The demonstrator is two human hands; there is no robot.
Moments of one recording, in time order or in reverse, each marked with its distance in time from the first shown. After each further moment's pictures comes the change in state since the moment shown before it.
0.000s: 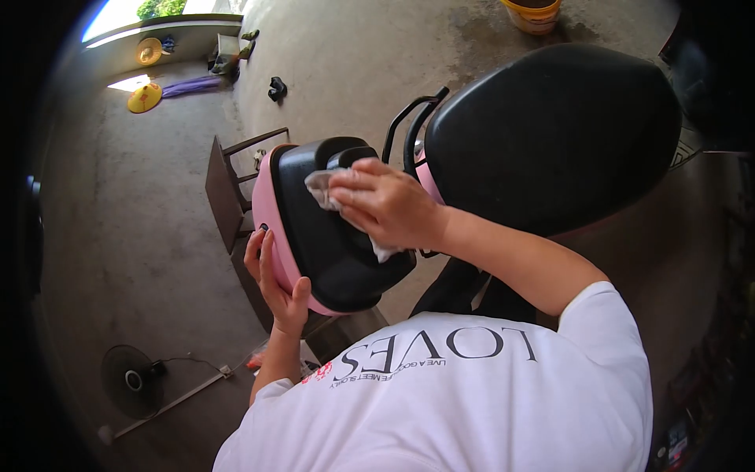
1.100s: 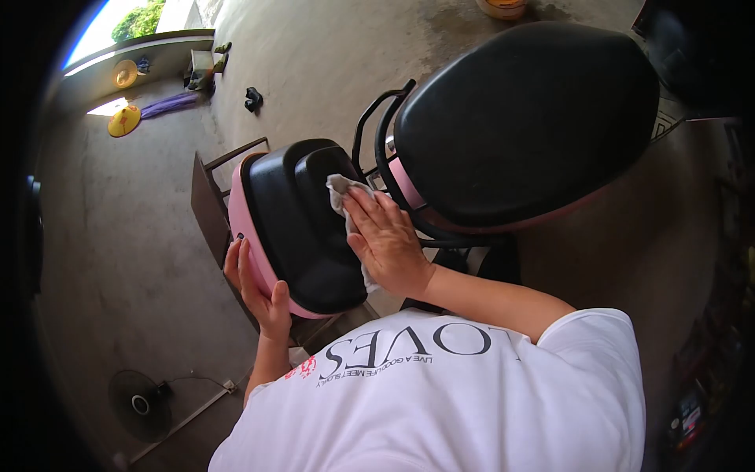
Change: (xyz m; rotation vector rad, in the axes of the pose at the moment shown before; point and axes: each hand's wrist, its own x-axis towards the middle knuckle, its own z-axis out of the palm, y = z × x) left_hand -0.002 -0.001 0.000 0.047 0.016 0.000; right_hand -0.069 -0.052 0.018 -0.123 -0.045 0.547
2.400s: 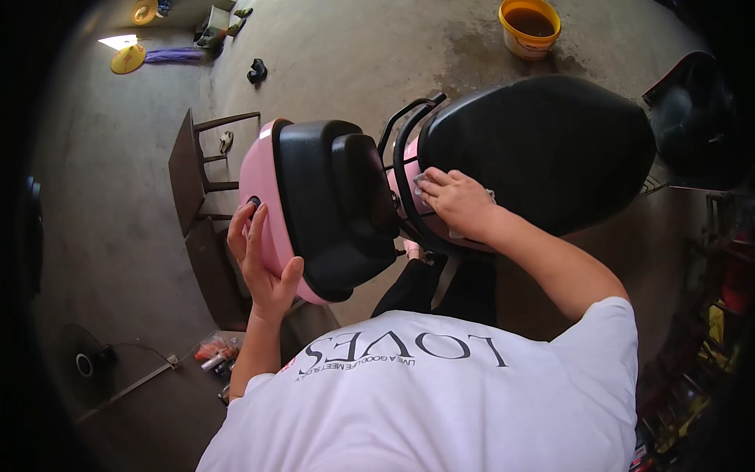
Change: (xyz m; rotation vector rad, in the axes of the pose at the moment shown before) left_hand 0.001 0.000 0.003 -0.058 0.072 0.003; right_hand 0.045 0.090 -0.070 -0.718 -0.549 -0.571
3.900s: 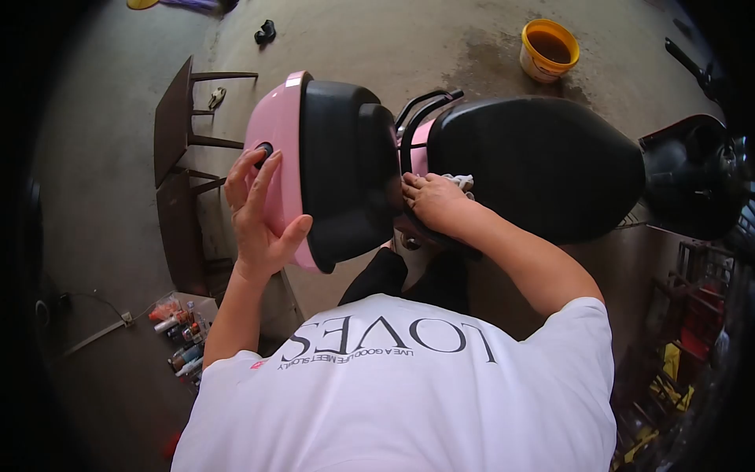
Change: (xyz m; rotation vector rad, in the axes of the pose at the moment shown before) left_hand 0.001 -0.005 -0.002 0.021 0.024 0.015; right_hand 0.030 -0.024 0.009 -0.171 -0.344 -0.199
